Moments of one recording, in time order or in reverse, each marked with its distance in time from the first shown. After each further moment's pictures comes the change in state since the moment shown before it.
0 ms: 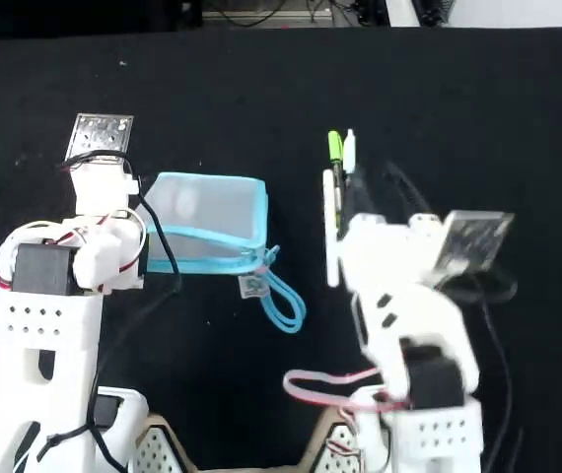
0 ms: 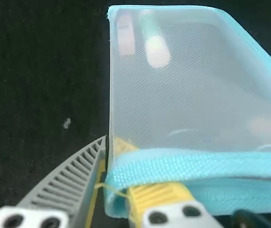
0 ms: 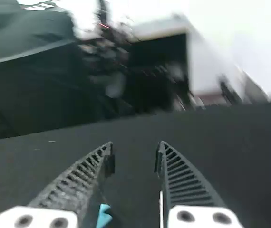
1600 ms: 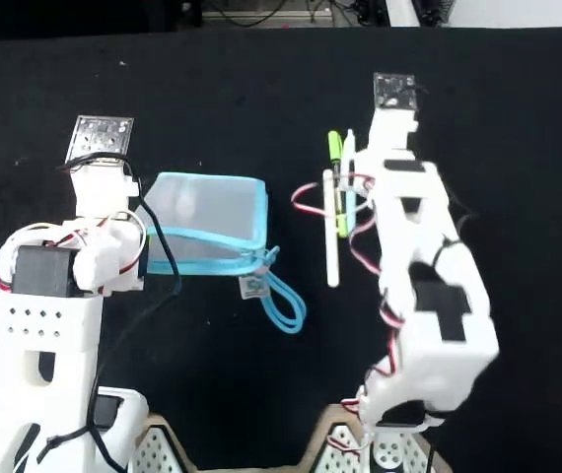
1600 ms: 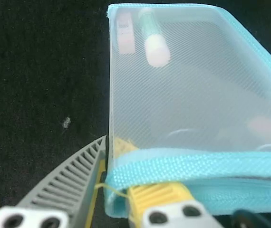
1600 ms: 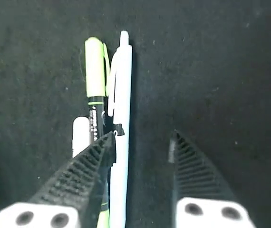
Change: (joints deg) left arm 0.0 -0.4 0.8 0.0 0.0; right arm 4.8 99.1 -54.5 4.3 16.7
